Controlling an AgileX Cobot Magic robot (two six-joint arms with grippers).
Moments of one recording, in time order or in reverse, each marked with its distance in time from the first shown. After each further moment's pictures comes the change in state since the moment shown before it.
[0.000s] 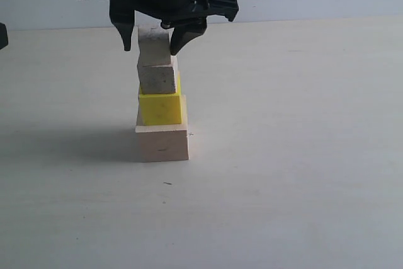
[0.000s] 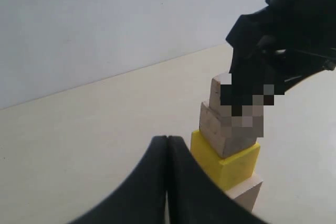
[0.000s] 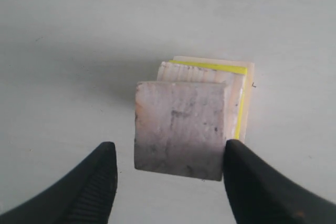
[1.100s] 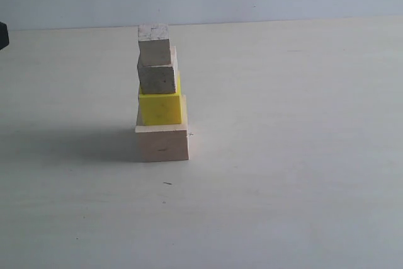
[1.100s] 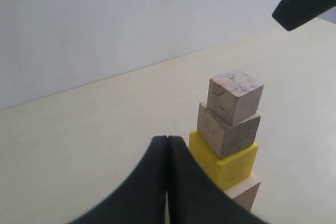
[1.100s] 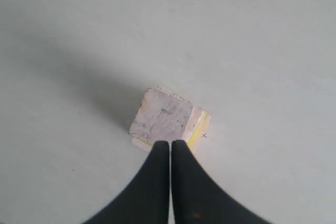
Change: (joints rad) left arm -0.008 0.000 0.000 0.000 -0.002 0.000; right arm 0.000 -0.165 -0.002 -0.097 0.002 -0.378
